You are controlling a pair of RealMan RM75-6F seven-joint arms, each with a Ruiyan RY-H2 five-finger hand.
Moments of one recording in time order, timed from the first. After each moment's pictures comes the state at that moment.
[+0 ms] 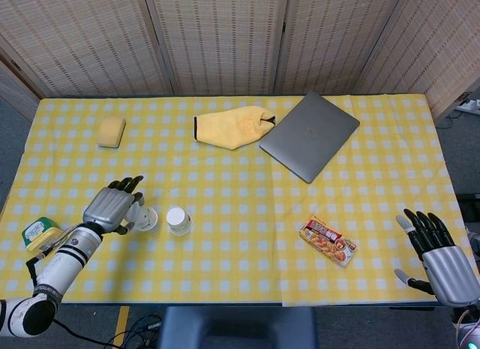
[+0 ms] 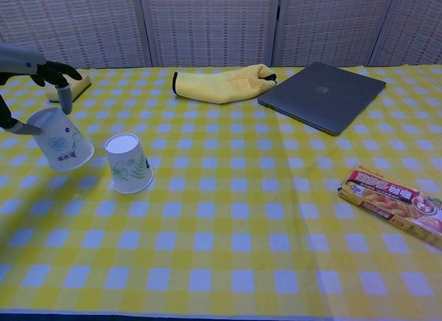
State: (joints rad) left arm -0.95 -0.97 0.06 -1.97 0.72 0.94 0.53; right arm 0.04 -1.05 -0.03 -1.59 -1.73 1.59 0.03
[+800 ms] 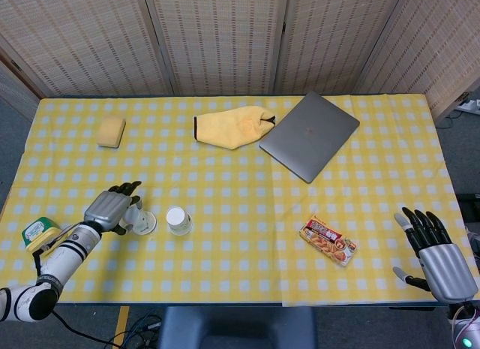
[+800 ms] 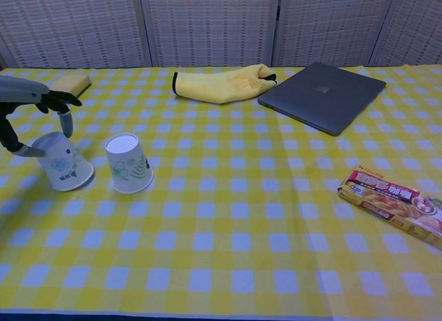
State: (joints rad) left arm -0.87 -1.08 0.04 -1.74 0.84 0.79 0.37; right arm 0.05 -1.06 -0.02 -1.61 -1.70 1.56 -0.01
